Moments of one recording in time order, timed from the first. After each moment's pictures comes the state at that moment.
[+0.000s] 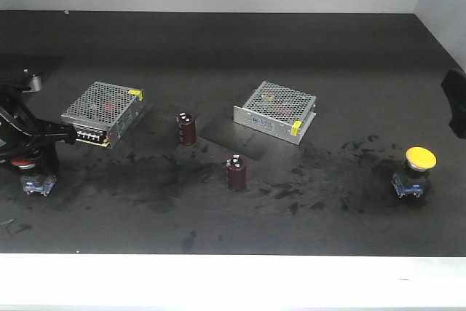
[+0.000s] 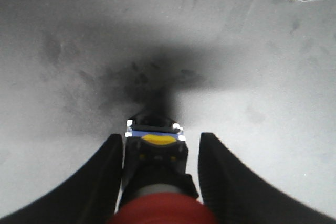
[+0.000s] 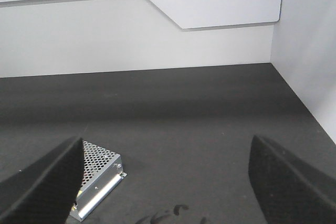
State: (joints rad) left arm 0.01 1.73 -1.36 -0.11 1.15 0.00; right arm 0.03 0.82 -0.60 -0.08 -0.01 0.14
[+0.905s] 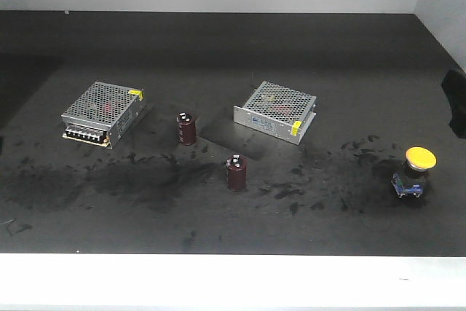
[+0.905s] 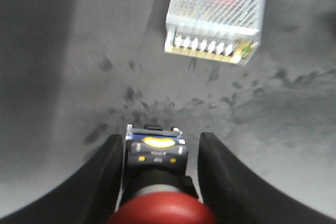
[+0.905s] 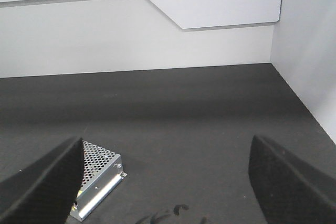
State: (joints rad) left arm 0.00 0.99 -0.89 0.00 0.71 0.05; right arm 0.03 0.82 -0.60 -0.08 -0.01 0.14
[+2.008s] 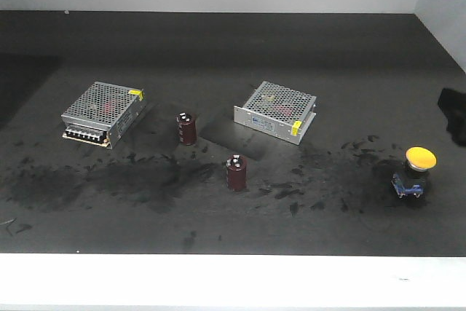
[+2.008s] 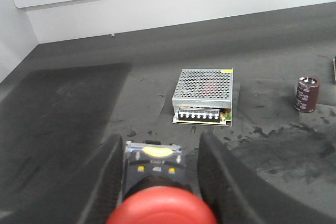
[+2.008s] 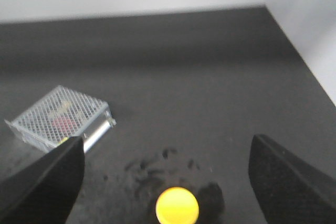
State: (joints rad) left arm 0.00 0.34 -0.47 0.00 0.44 0.10; right arm 0.03 0.88 -0.76 -0.08 0.35 0.14
